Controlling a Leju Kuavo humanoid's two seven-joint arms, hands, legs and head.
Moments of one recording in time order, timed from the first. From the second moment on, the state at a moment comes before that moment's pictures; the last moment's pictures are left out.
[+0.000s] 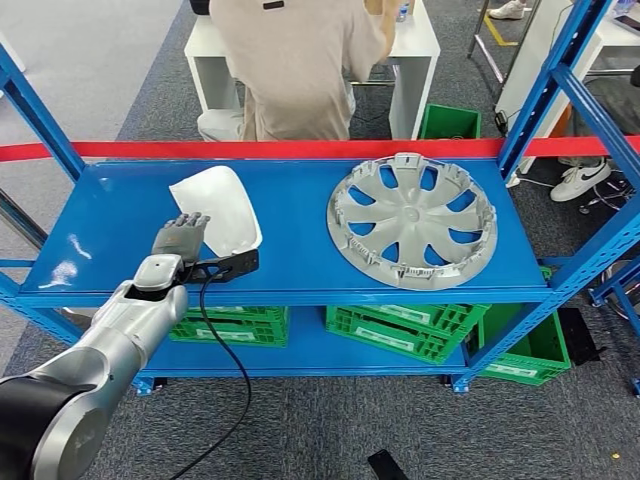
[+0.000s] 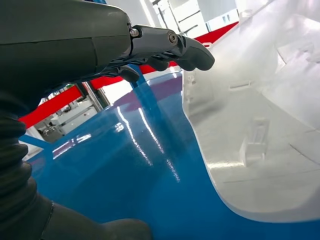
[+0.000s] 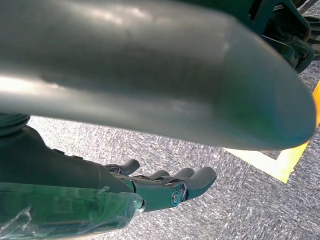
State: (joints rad) left arm -0.82 -0.08 -0.14 -0.32 -1.43 0.07 0.16; right arm -0.14 0.19 -0.71 -0.19 1.16 -0.04 0.10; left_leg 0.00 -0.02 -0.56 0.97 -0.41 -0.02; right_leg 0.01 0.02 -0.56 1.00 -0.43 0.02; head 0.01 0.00
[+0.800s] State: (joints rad) left arm -0.81 -0.05 -0.14 -0.32 -1.47 0.11 0.19; right arm -0.14 0.19 -0.71 -0.19 1.16 -0.05 0.10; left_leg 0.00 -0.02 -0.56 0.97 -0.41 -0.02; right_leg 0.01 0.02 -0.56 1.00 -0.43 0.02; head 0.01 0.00
